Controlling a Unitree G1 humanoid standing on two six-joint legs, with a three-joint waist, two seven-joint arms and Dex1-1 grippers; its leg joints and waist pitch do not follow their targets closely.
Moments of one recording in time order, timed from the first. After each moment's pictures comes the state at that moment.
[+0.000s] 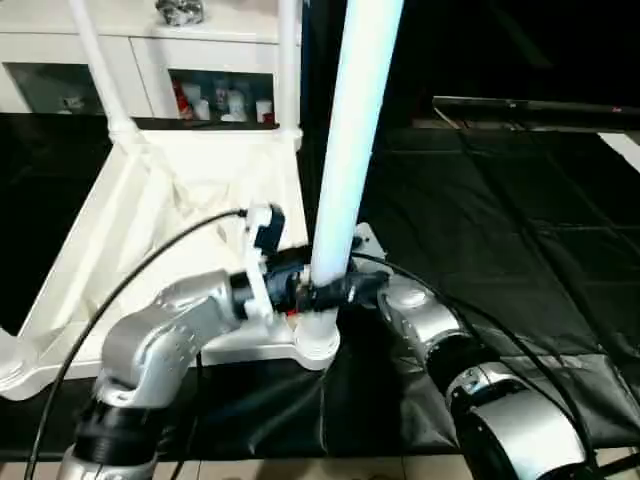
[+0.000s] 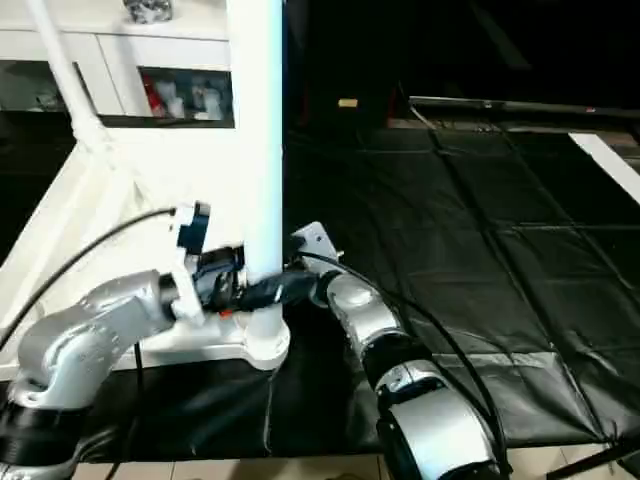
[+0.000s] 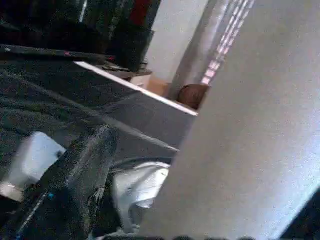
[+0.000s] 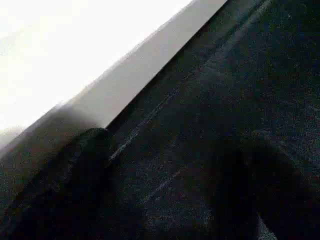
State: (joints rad) left arm -0.36 0.28 -0.08 -0.17 -0.65 0.67 -0.85; right arm -0.75 0.01 0.13 1.10 -0.03 -0.03 0.34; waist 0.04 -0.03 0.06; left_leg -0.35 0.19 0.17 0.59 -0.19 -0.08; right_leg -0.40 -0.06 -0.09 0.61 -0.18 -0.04
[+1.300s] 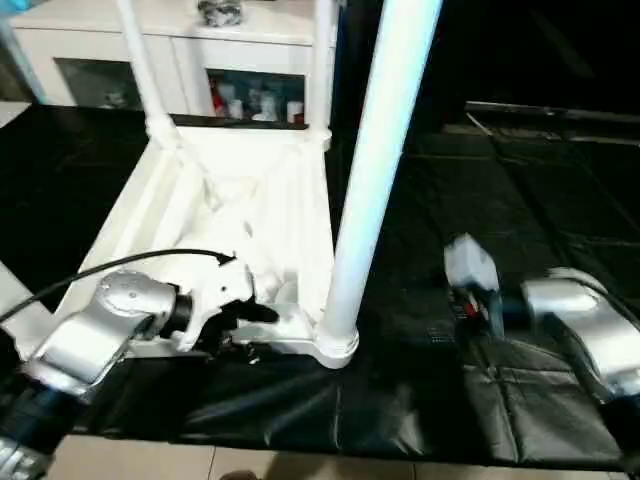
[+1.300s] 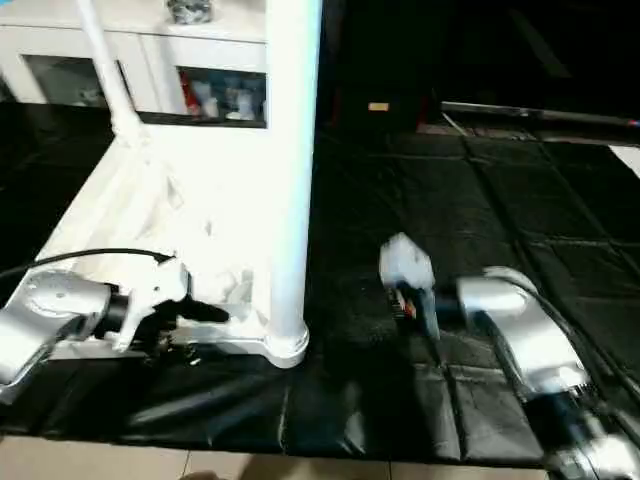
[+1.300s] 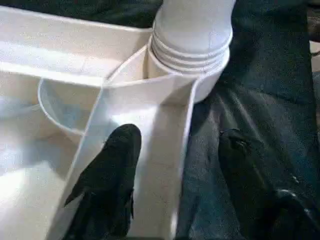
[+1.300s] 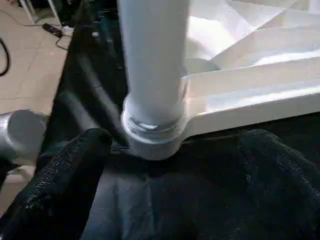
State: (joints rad) left arm -0.40 0.71 -0.37 0.08 -0.22 0.38 -1.19; right arm -0.33 -0.61 0.19 0.09 0.29 0.28 1.28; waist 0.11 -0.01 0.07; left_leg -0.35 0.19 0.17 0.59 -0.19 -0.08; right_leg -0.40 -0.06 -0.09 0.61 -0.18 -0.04
